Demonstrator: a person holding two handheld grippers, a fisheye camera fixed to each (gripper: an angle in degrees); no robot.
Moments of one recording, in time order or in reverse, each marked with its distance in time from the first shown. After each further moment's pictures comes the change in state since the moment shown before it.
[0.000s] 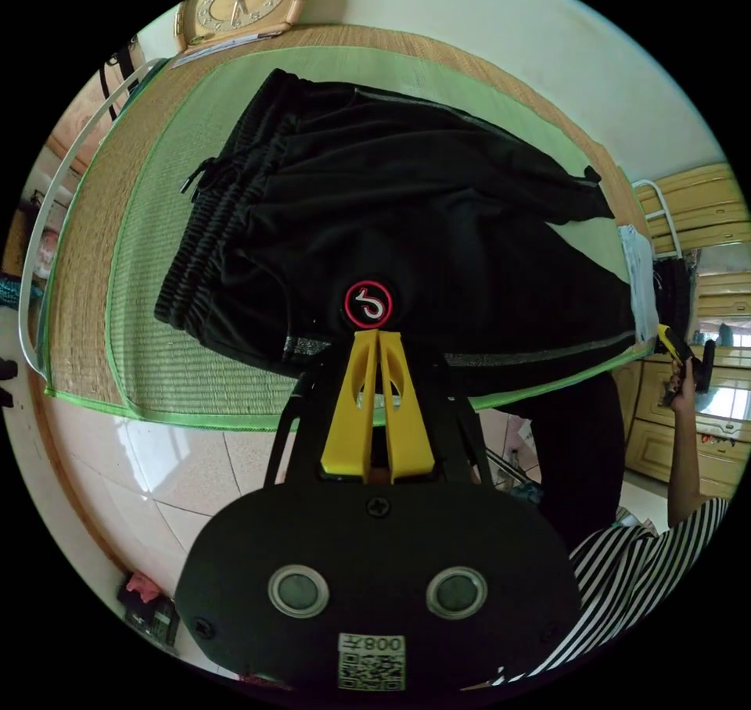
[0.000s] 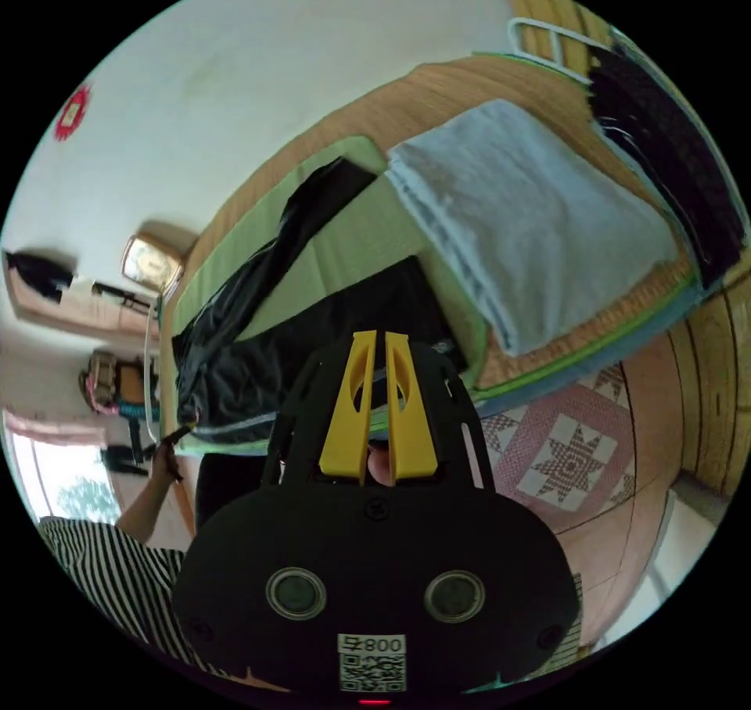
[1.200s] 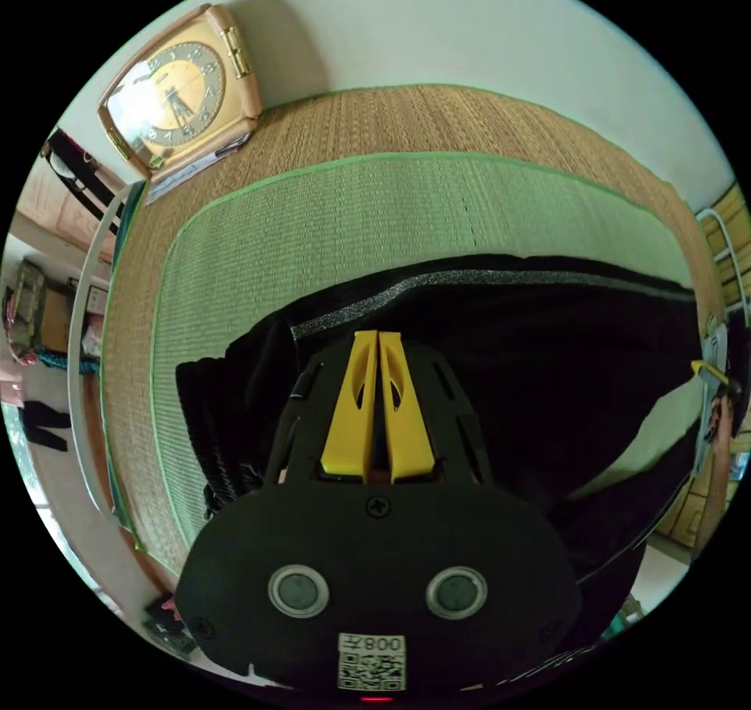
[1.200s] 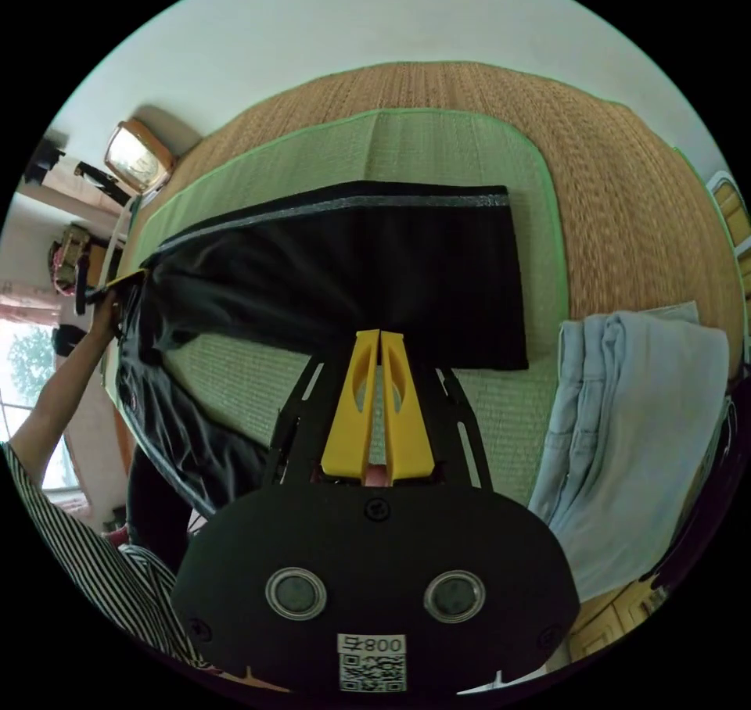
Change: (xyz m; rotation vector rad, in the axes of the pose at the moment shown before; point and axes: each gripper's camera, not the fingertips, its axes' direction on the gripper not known) left arm 0.077 -0.231 -0.025 0.177 -0.242 0.039; right arm 0.005 -0.288 0.147 -0.151 0.136 -0.354
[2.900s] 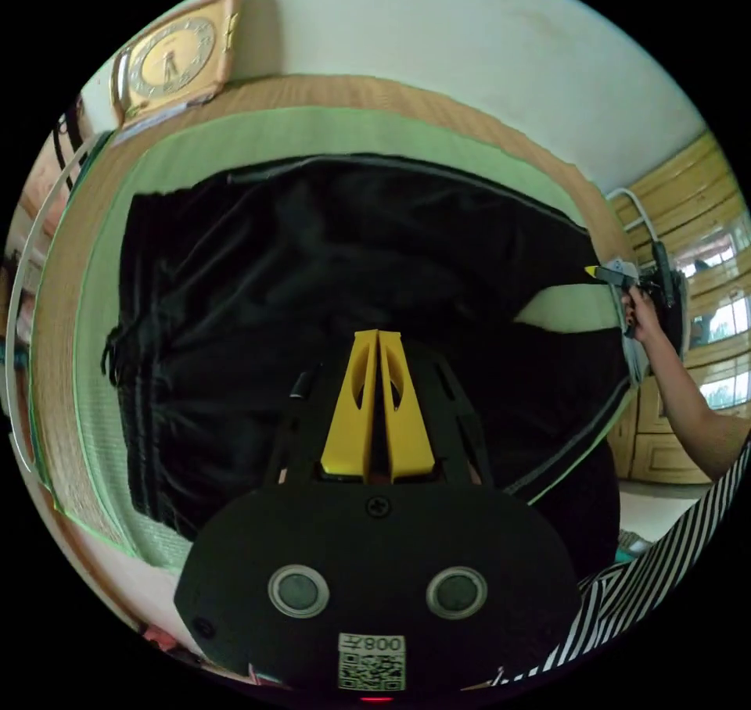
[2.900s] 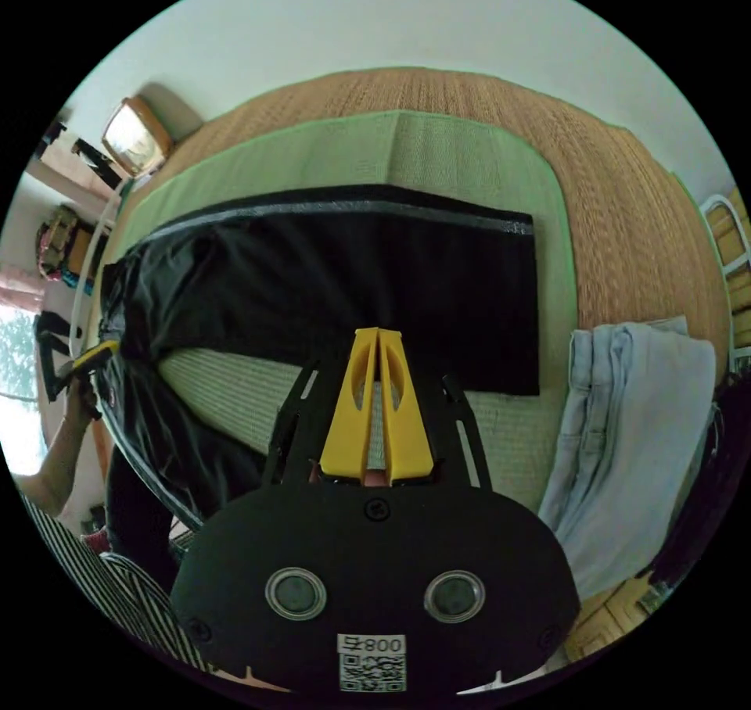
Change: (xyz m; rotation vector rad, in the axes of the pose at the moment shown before) left arm -0.100 0.193 0.108 -0.026 0.307 0.011; right arm -0.014 -0.150 0.247 0.067 0.007 0.016
